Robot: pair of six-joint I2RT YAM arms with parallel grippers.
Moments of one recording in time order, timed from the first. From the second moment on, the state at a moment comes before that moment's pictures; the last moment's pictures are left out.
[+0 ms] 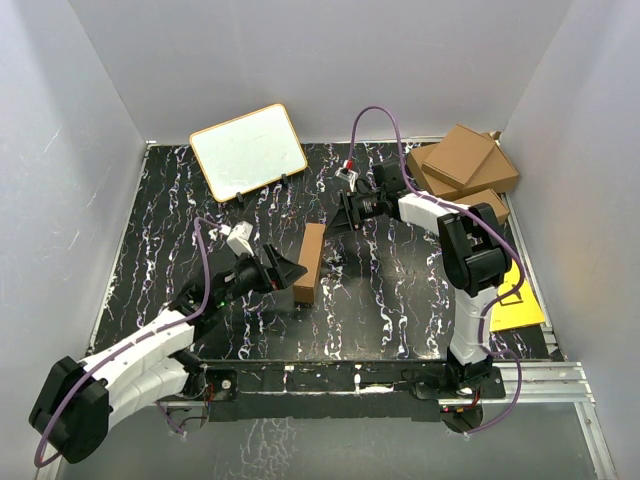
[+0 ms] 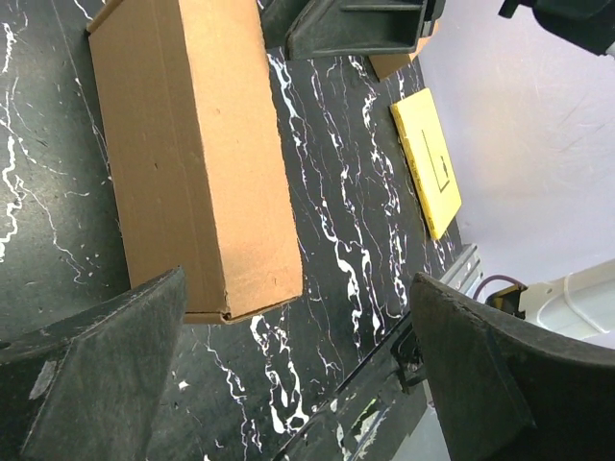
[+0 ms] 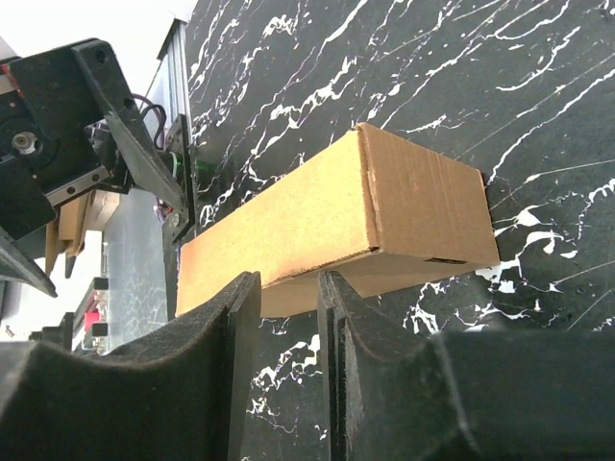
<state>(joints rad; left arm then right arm) -0.60 0.92 0.36 0.23 0.22 -0.84 0.32 2.00 1.33 -0.13 -1.18 0.14</state>
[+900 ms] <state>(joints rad) -0.60 0.91 0.38 0.12 0.16 -0.81 0.33 2.05 1.43 -0.09 -1.20 0.24</state>
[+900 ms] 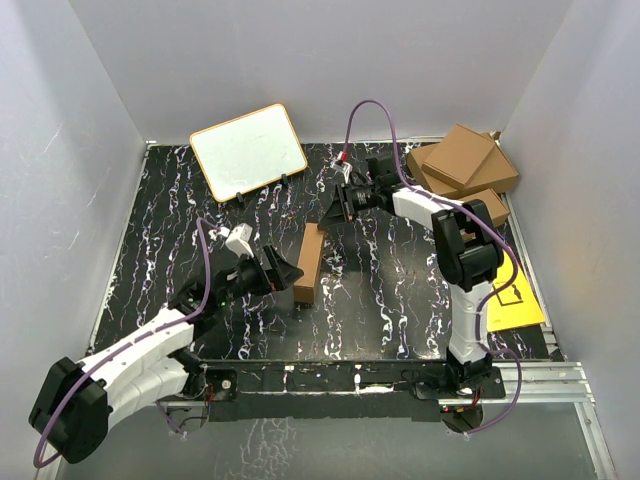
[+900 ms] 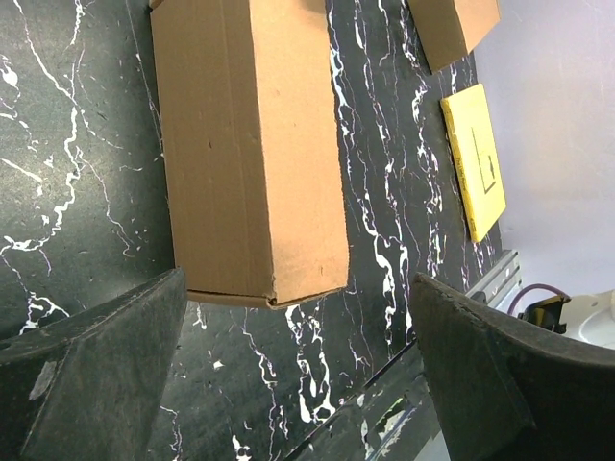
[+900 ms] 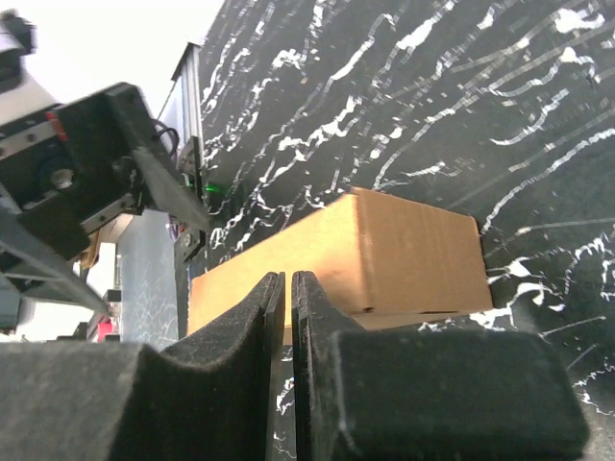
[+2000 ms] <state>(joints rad) -0.78 1.43 1.12 -0.50 -0.22 -0.61 0.02 1.59 0.98 -0.24 -1.23 -0.15</state>
